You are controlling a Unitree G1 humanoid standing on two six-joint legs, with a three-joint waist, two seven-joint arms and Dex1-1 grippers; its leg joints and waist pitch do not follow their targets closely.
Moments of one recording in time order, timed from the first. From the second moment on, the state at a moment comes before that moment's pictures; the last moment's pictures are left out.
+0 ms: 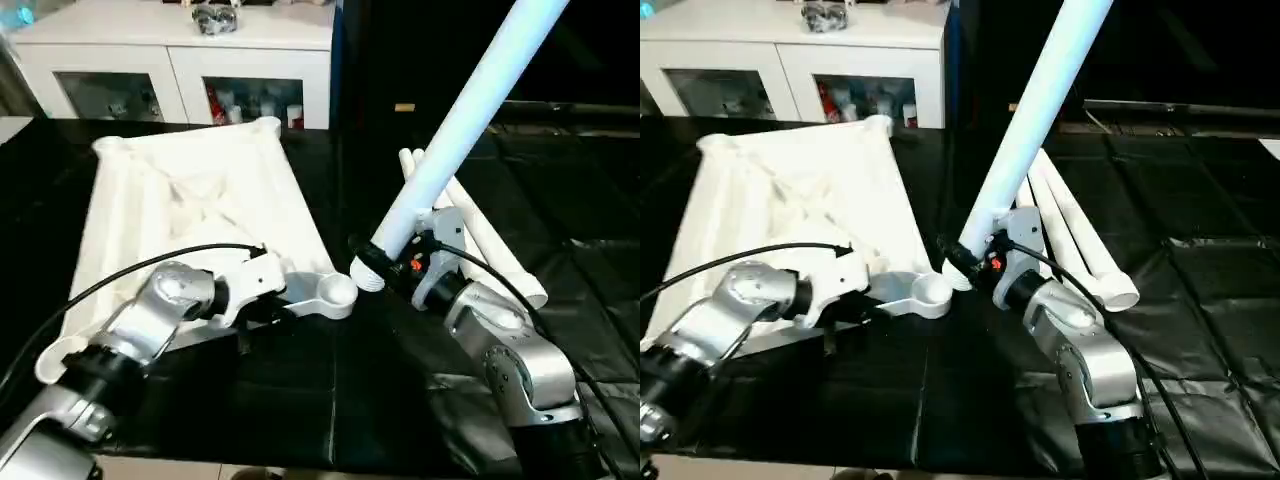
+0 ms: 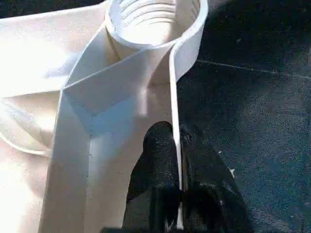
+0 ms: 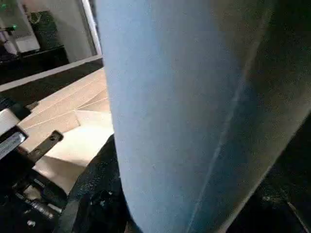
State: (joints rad) left arm -0.54 0.54 -0.44 0.42 -0.03 0.18 -1.05; right arm -0.27 -0.18 0.07 -0.06 0.34 0.43 0.48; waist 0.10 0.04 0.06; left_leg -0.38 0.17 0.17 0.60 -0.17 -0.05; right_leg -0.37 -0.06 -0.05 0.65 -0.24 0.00
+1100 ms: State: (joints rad) left arm -0.43 0.53 -0.29 0.36 -0.11 0.18 -1.09; right arm -0.29 -0.17 0.09 -0.02 0.34 0.43 0.53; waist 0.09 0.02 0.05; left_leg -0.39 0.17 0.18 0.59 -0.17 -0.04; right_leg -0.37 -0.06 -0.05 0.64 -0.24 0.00
